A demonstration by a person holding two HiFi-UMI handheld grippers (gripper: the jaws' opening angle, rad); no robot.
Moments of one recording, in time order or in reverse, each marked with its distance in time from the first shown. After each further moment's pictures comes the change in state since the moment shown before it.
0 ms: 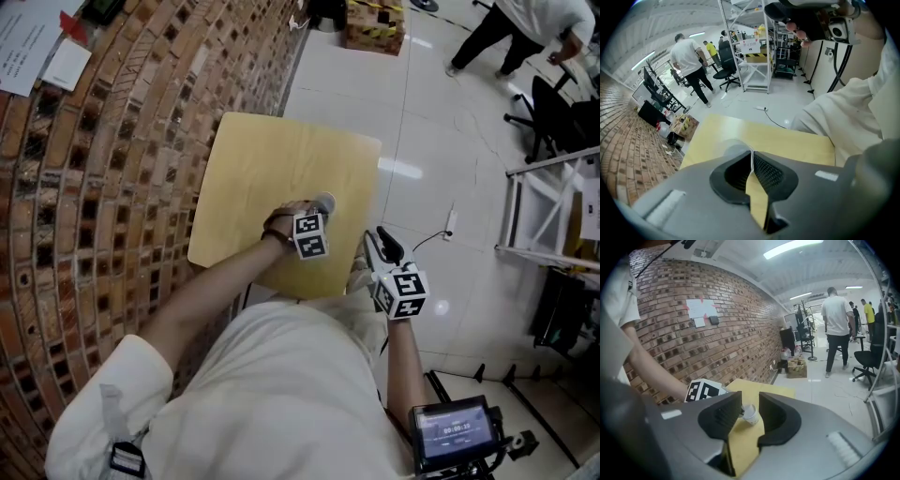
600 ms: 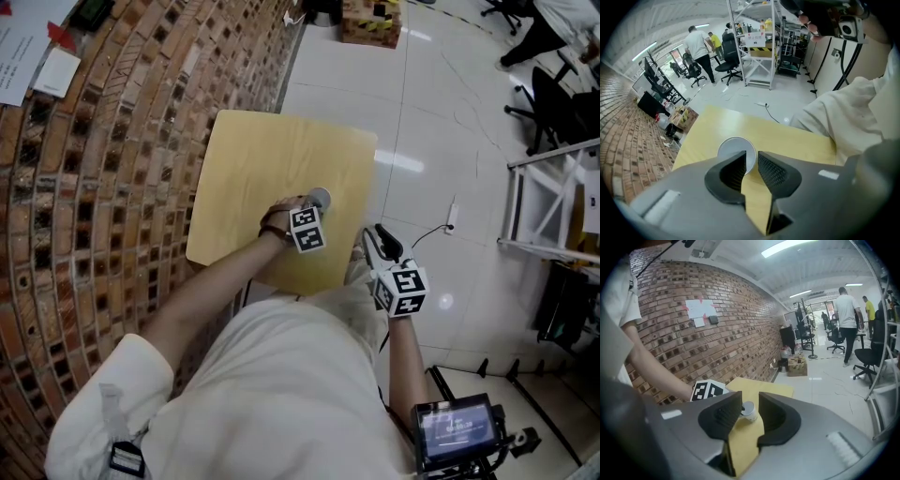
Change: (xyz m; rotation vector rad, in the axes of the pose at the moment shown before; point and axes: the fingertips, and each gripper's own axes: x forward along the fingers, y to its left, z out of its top) left arm 0.019 0.000 -0.010 -0.061 0.066 -0.016; right arm -0.007 -0.012 -0.008 0.013 0.015 0.015
